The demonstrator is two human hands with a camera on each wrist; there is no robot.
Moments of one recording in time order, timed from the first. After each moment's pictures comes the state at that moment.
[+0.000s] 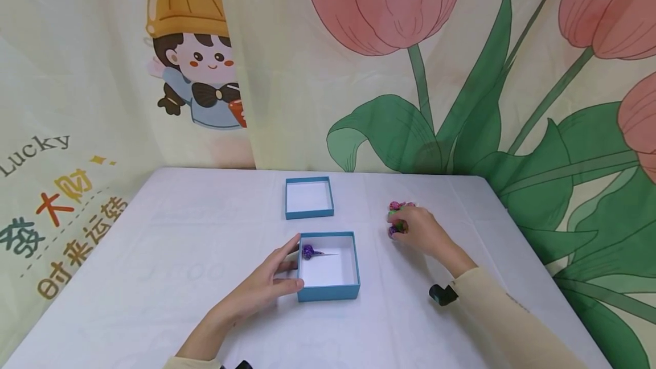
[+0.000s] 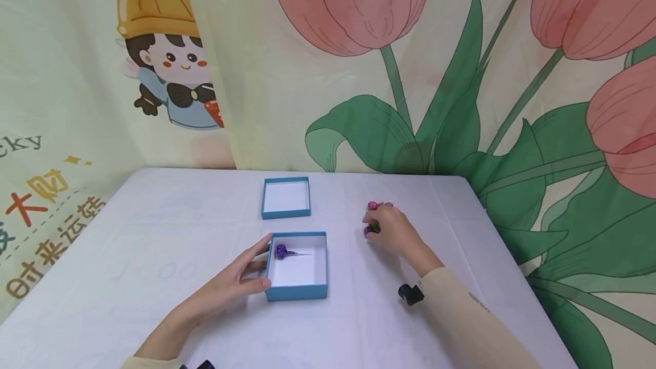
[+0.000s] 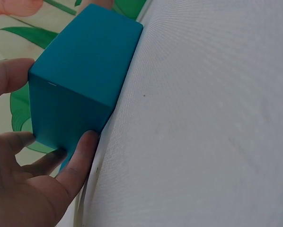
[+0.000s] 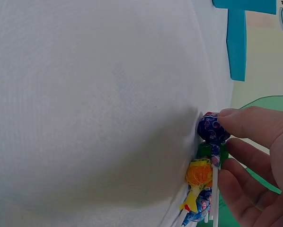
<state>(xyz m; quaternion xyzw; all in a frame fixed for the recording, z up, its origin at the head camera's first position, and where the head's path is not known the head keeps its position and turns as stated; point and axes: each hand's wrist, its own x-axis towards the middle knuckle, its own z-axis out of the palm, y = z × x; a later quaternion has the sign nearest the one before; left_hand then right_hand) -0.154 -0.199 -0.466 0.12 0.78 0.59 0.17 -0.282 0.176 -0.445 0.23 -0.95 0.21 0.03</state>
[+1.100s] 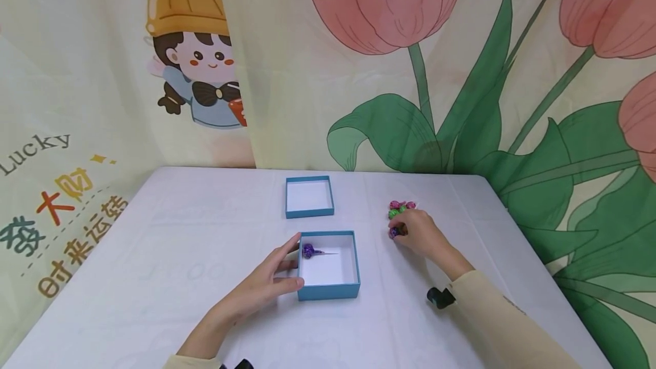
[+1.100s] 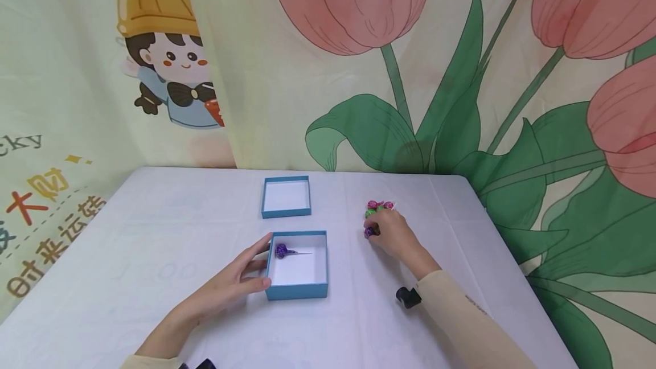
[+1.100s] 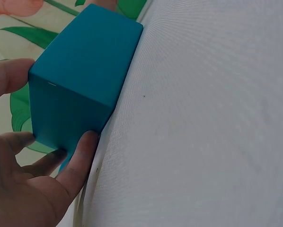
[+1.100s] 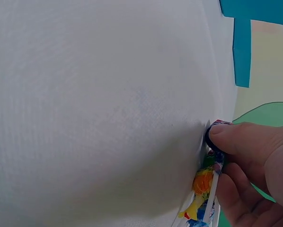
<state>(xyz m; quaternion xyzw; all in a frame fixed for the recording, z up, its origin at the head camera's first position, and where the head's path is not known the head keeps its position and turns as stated) -0.153 -0.198 -0.466 0.12 0.78 0.58 0.17 -0.277 0.170 -0.450 0.19 -0.96 0.22 0.01</state>
